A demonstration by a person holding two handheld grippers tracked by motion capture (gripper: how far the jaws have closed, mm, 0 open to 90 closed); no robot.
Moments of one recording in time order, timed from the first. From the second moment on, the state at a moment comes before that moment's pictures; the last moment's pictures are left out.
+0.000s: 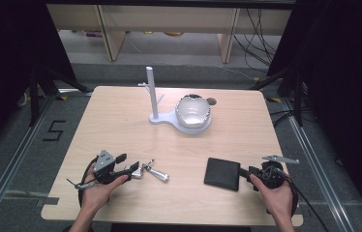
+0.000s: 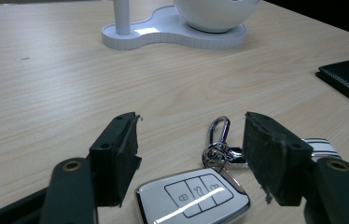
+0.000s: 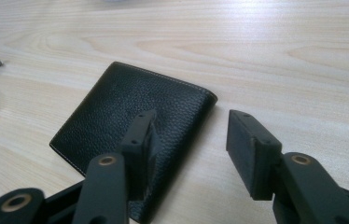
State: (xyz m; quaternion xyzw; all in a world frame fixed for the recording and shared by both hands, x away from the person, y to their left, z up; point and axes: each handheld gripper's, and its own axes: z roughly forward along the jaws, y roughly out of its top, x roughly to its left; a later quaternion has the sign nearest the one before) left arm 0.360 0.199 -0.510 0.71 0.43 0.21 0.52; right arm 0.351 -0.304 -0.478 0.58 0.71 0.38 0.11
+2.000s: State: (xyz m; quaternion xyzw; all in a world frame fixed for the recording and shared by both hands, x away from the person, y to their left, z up) left arm 0.366 0.200 -0.510 0.70 0.44 0.20 0.52; right arm 0.406 -0.262 -0.472 0.70 0.69 0.17 -0.07
